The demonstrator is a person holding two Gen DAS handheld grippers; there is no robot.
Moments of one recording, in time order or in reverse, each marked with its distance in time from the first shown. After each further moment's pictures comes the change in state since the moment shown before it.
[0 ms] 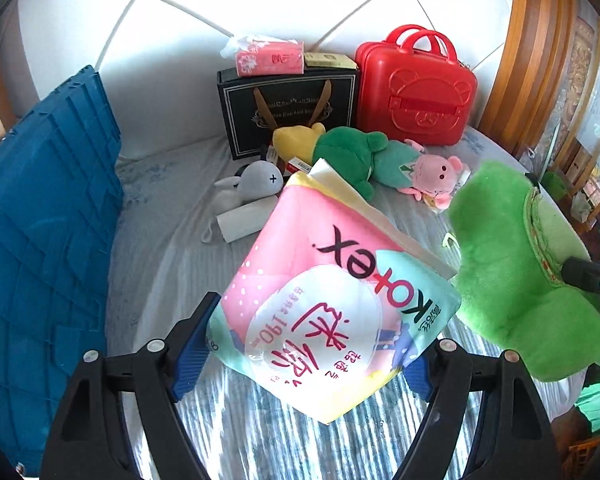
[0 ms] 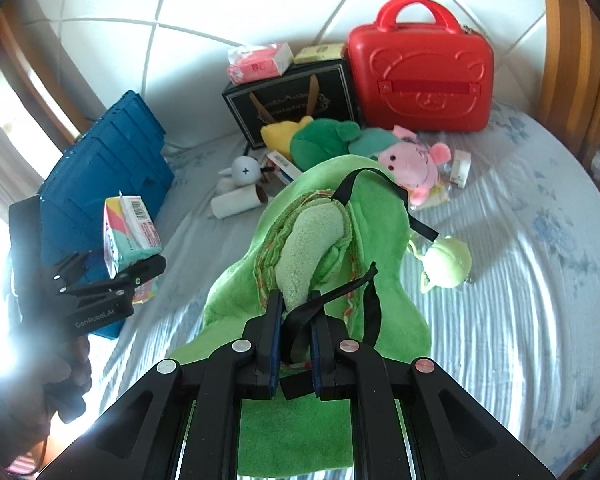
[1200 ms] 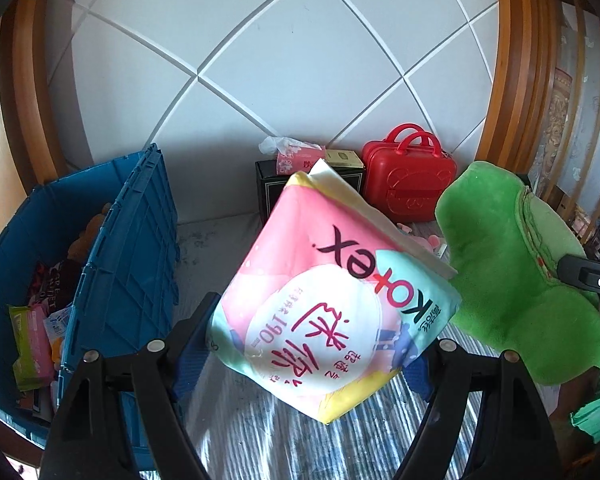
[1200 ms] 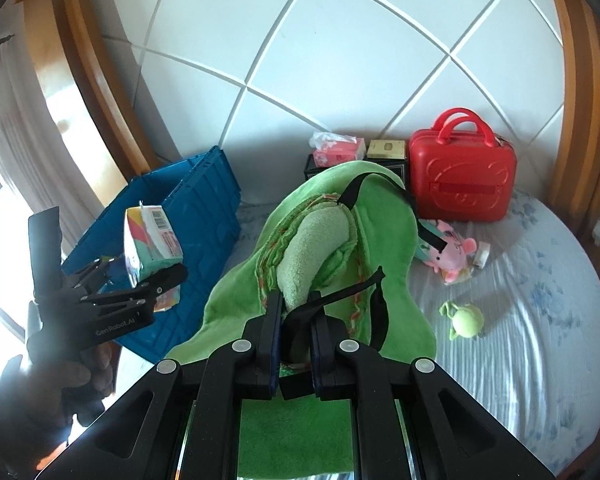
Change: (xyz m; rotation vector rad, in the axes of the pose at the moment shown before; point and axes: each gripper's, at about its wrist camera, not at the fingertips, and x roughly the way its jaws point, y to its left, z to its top) left arm -0.162 0.065 0.018 -0.014 -0.227 -0.023; right arm -0.125 0.130 0.016 -0.112 -0.200 0.058
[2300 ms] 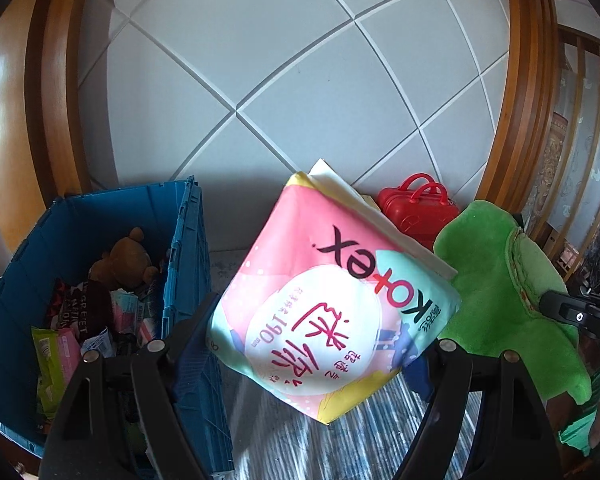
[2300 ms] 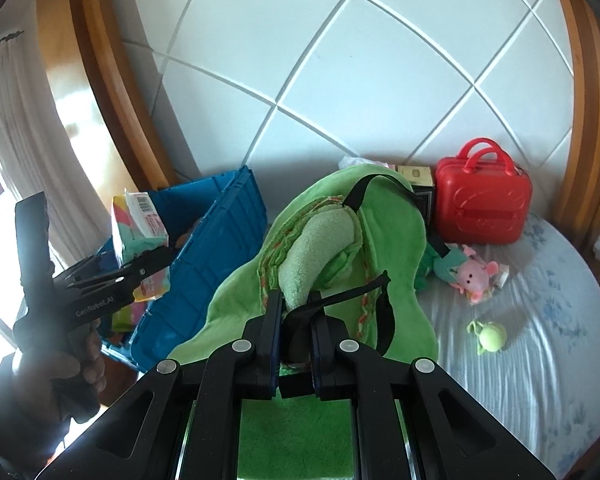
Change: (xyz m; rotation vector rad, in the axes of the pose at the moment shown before) left arm -0.051 0.094 0.027 -0.061 -0.106 -0.045; right arm 0.002 0.090 0.022 -0.018 -0.056 -0.006
